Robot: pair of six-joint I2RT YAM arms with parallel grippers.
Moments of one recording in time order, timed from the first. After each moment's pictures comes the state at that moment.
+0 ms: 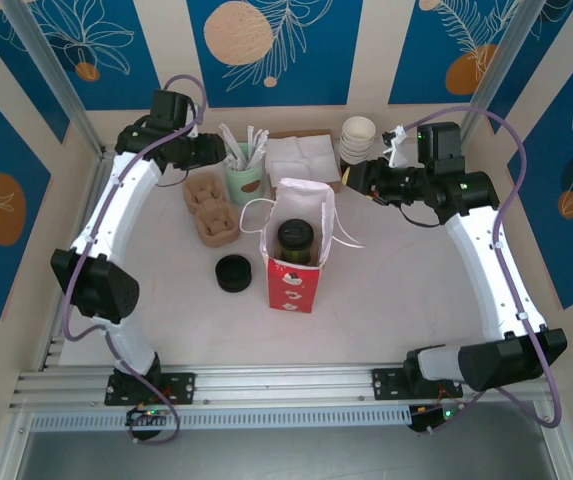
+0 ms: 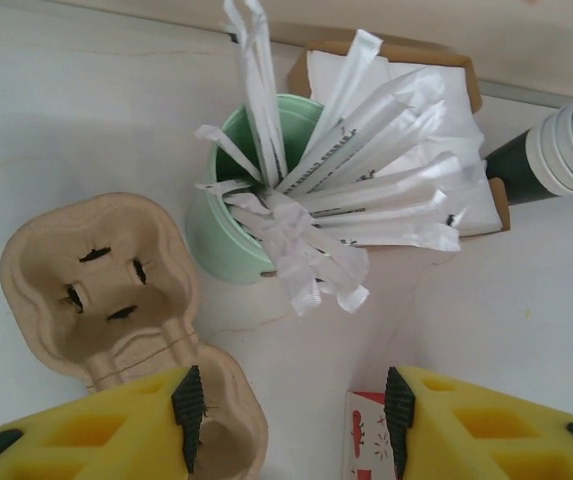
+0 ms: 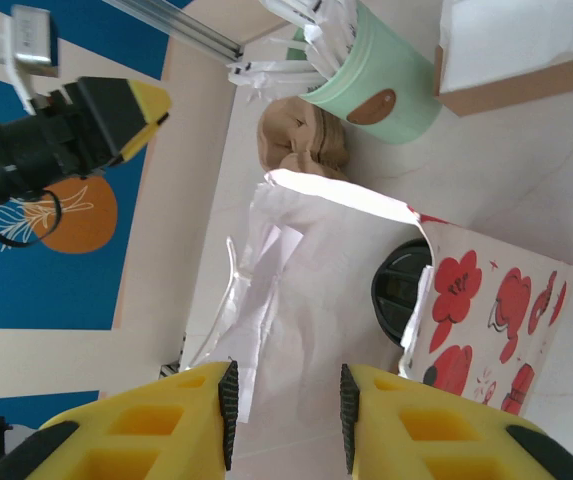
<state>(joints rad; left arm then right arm) -0.26 1.79 1.97 -0.99 0.14 -0.38 0.18 1.32 1.54 -0.92 -0.67 0.54</state>
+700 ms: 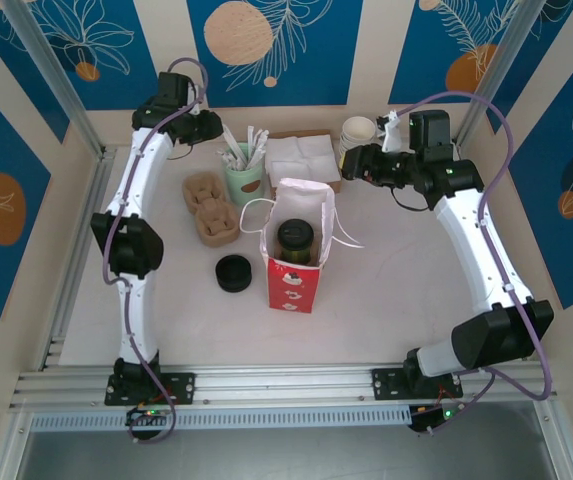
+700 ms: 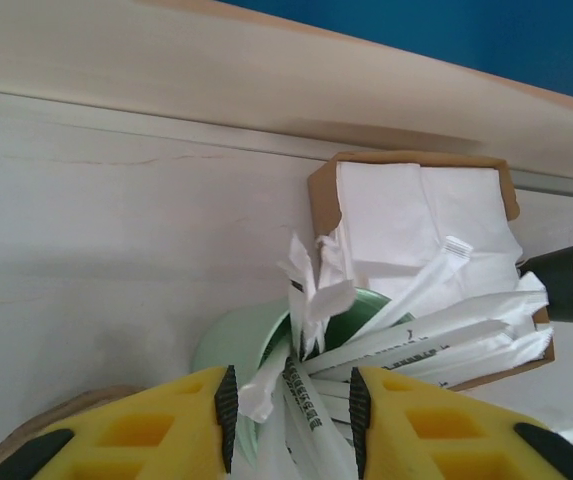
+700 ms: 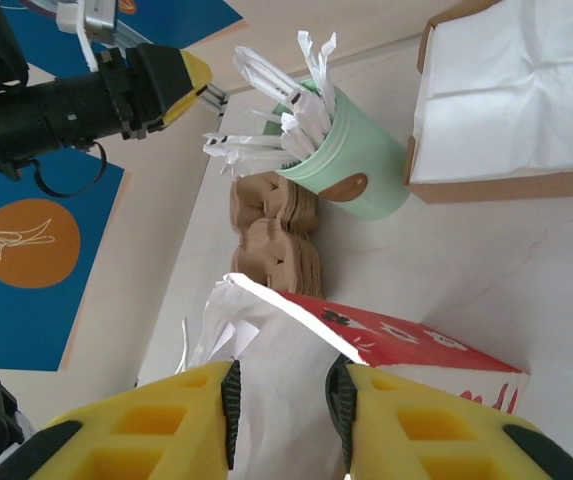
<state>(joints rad) -0.16 2.26 2.47 -0.98 0.22 -0.36 0.18 1.43 1.57 -0.76 -0.62 0.47</state>
